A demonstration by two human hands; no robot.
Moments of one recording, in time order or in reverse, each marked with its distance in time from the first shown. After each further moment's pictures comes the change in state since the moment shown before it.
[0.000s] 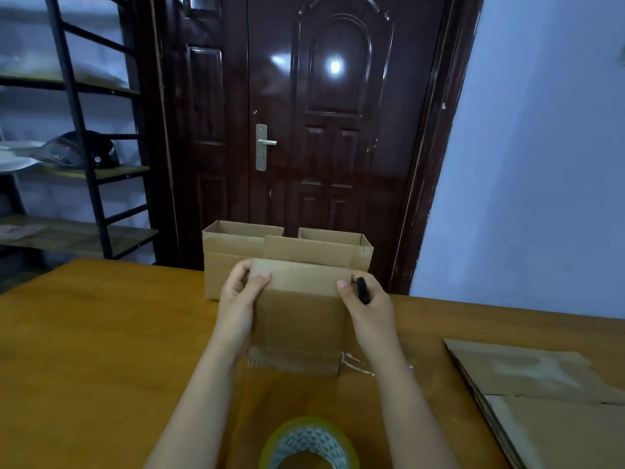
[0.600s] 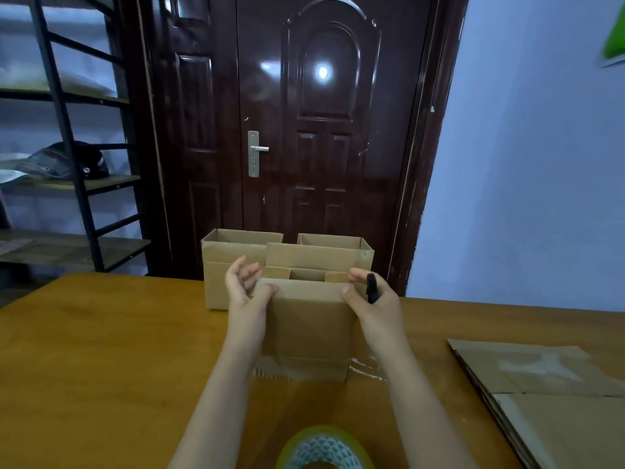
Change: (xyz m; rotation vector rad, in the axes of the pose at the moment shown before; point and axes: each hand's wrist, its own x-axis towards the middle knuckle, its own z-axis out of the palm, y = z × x) left_hand 0.007 -0.003 0.006 0.078 0.096 0.053; right_hand 0.003 -0.006 0.001 0.030 0.079 0.077
